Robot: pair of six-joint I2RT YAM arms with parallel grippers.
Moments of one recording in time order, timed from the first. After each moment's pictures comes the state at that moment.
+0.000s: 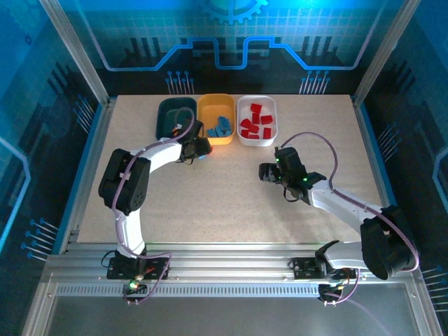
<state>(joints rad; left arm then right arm) -0.33 1.97 1.30 -0.34 -0.11 -0.67 0.49 1.31 0.72 -0.21 0.18 0.45</state>
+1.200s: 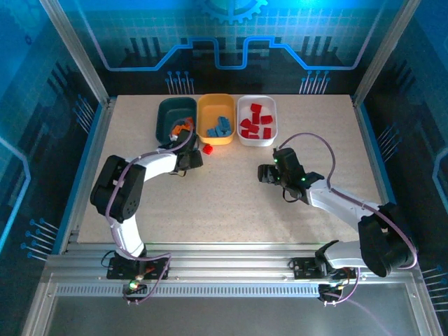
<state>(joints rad) -0.33 1.89 1.18 -0.33 -0.21 -0.55 0.50 1.32 0.72 -0.21 0.18 0.44</state>
